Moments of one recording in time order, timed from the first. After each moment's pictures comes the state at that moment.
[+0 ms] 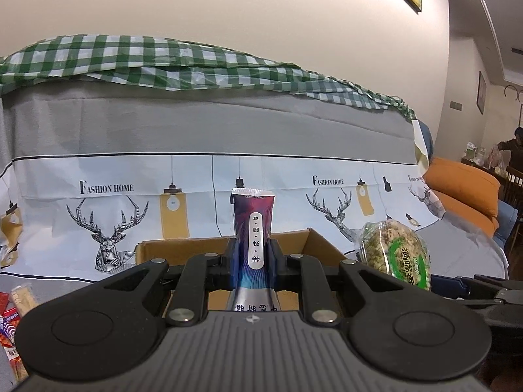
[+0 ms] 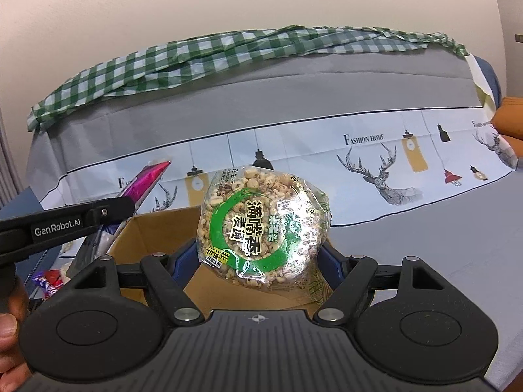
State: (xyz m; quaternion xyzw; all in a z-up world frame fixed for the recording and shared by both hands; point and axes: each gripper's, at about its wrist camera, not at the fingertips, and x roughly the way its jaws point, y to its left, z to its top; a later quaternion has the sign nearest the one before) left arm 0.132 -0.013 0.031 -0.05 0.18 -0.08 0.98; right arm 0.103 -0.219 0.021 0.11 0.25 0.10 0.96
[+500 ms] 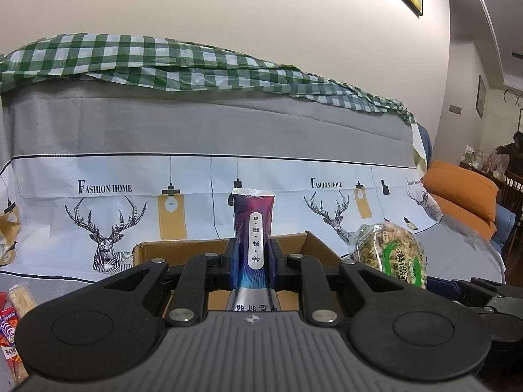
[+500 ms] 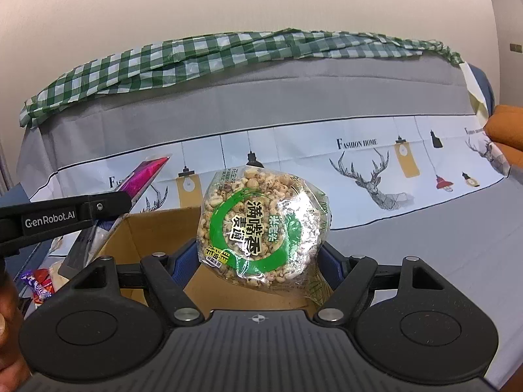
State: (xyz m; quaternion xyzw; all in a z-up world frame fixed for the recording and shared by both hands) left arm 0.132 -0.011 0.033 -0.06 0.18 -0.08 0.98; right arm 0.102 -0.212 0.020 0.09 0.25 0.08 0.96
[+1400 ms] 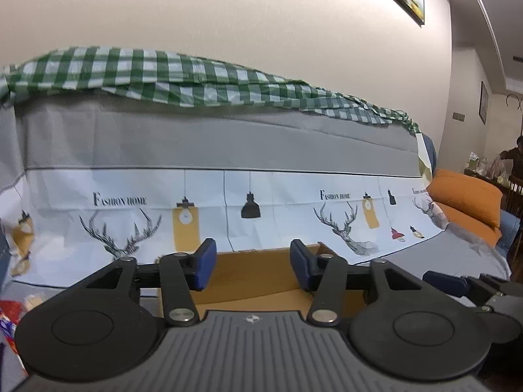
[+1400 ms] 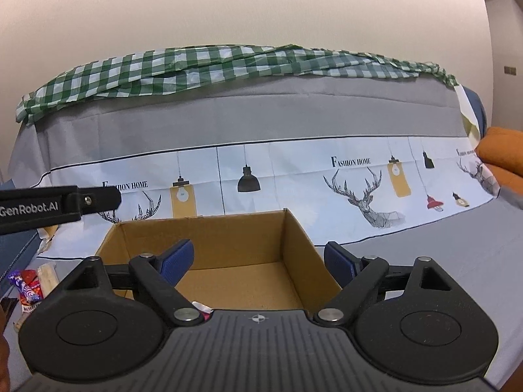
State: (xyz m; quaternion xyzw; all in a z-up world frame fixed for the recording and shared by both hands) left arm 0.116 0.008 0.040 -0.05 0.15 -0.06 0.98; right arm 0.101 -0.199 0.023 0.06 0.22 0.07 0.97
